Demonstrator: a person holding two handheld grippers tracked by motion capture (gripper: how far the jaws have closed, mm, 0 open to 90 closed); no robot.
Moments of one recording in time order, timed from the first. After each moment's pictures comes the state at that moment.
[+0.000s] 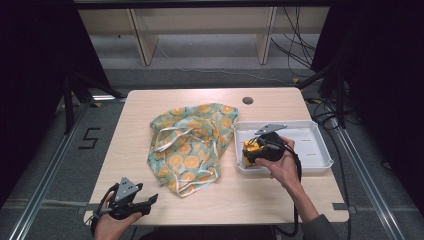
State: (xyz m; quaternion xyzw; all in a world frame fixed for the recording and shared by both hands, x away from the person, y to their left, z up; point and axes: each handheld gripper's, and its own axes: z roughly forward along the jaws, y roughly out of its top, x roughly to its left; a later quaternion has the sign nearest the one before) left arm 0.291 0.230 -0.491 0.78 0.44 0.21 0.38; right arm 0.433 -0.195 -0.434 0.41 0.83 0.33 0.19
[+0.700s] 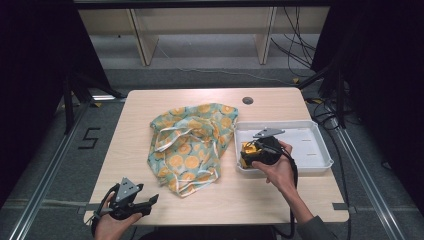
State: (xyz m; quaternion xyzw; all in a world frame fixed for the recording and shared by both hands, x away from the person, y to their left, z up) left arm 0.291 0.231 -0.491 0.79 0.44 0.20 0.37; right arm 0.426 -0.188 -0.443 0.44 0.81 0.33 0.19
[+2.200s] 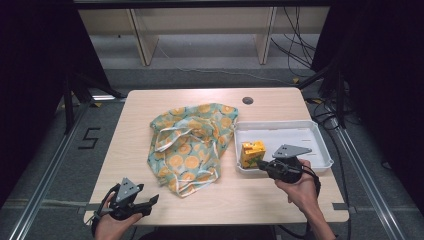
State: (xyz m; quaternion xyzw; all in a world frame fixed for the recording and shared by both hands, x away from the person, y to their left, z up) left arm 0.290 0.230 -0.490 0.80 0.43 0.20 0.37; right arm 0.369 -0.232 -0.438 0.35 0.83 0.41 0.15
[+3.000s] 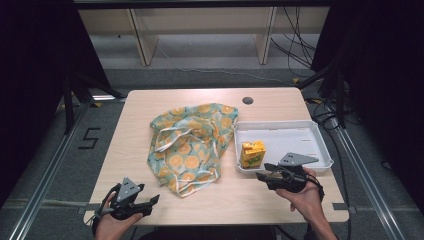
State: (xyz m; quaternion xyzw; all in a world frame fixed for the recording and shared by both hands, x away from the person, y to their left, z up) left arm 0.291 0.230 -0.490 0.80 0.42 0.20 0.37; right arm 0.352 -0.244 -0.453 0.38 0.81 0.44 0.13
